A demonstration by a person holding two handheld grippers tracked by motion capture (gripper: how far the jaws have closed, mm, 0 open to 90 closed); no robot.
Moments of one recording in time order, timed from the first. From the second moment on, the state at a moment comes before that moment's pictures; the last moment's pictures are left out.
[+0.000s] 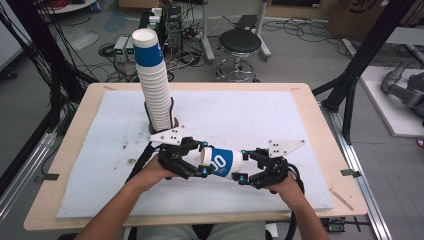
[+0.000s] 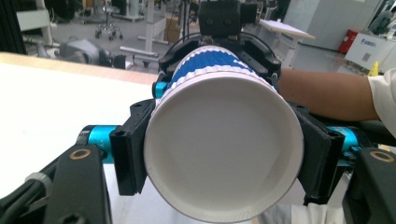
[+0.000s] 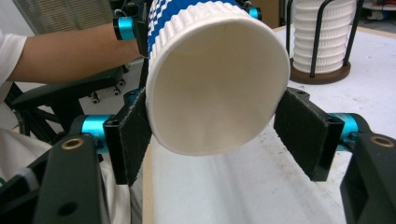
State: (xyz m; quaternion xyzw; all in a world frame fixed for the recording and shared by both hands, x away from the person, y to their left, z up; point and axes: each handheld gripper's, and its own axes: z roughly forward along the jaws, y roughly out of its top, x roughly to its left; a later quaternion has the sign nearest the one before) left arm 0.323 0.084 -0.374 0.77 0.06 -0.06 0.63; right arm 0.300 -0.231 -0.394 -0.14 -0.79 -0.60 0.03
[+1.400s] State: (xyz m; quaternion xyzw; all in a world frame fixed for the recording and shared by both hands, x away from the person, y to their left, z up) left arm 0.331 0.048 -0.338 0.90 0.03 -0.01 0.44; right arm 0.313 -0.197 -0.331 -0.07 -0.93 -0.35 -0.05
